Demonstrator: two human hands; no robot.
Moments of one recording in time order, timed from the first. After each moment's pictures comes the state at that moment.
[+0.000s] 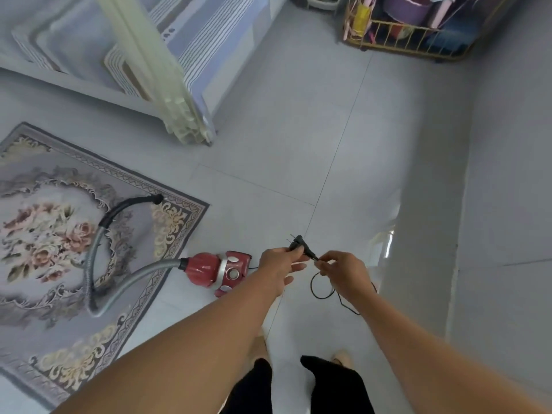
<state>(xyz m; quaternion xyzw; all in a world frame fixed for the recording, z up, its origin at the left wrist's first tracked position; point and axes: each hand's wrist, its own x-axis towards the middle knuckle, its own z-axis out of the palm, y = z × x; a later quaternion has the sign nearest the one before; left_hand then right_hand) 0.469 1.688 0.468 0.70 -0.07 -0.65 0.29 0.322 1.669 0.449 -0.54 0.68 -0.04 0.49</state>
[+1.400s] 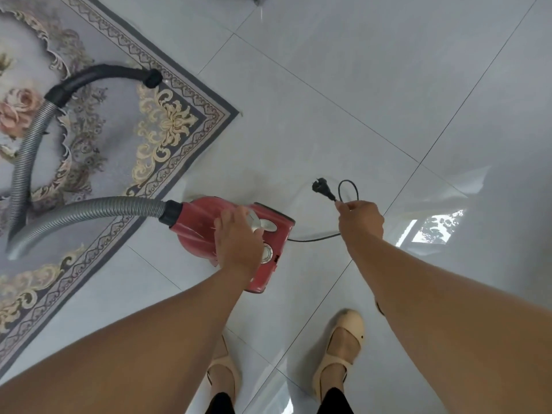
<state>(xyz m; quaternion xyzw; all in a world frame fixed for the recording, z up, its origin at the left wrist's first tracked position) 0.718 1.699 -0.048 0.91 -0.32 -0.25 0.09 0.569 1.564 -0.035 -0.48 0.77 0.00 0.42</state>
